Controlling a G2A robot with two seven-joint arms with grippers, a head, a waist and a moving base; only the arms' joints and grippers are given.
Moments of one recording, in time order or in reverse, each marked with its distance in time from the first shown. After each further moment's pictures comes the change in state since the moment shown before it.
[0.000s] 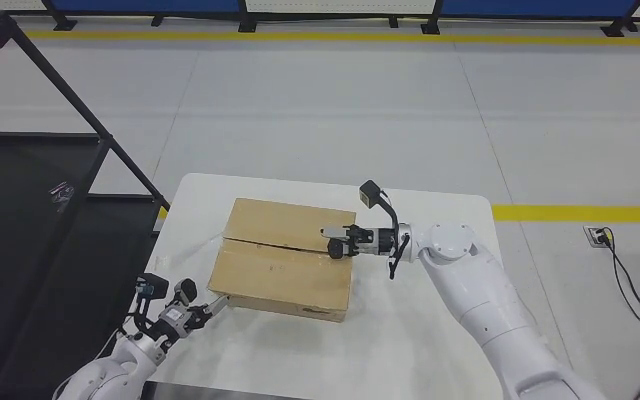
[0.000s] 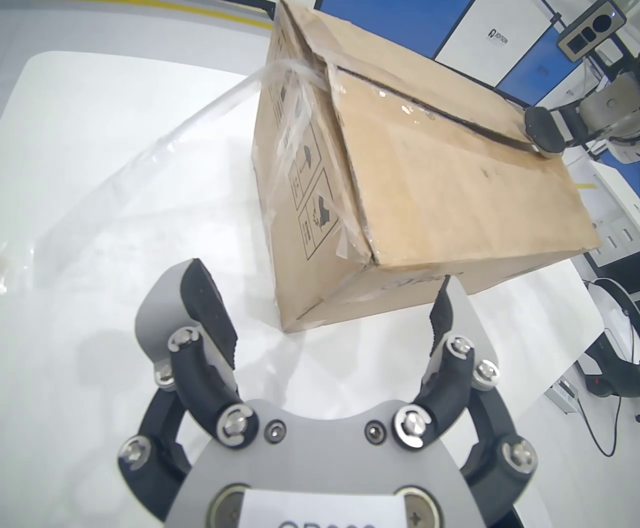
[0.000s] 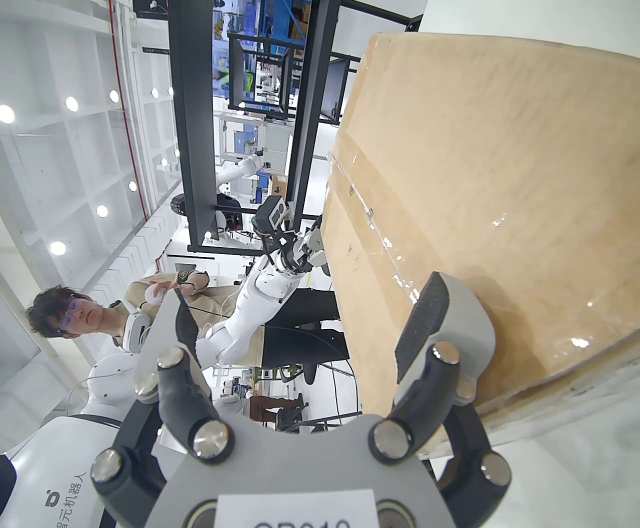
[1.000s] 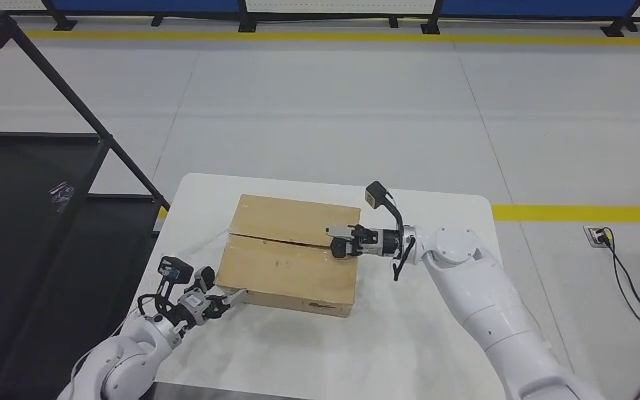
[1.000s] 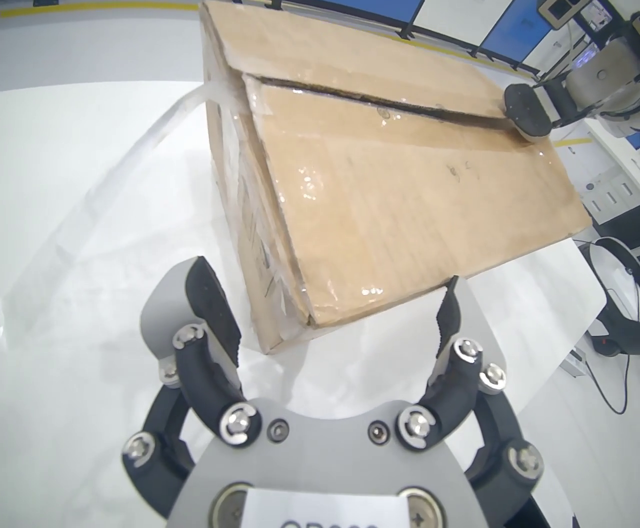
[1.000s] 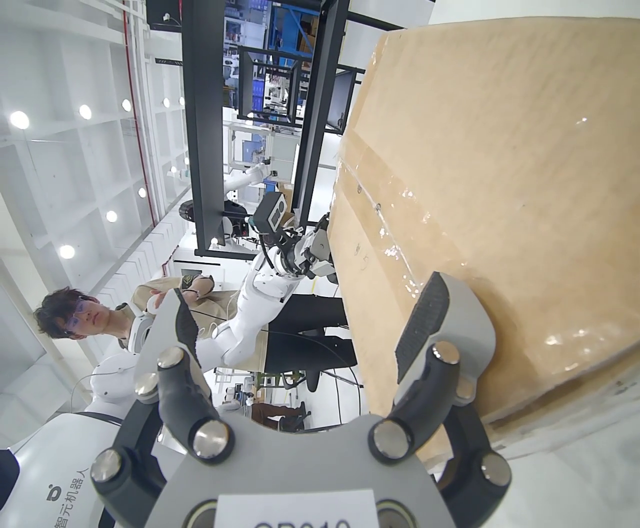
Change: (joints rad) left arm -0.106 -0.025 0.057 0.013 0.029 -0.010 -0.095; right arm -0.029 0.016 0.017 -0.026 0.018 -0.015 -0.022
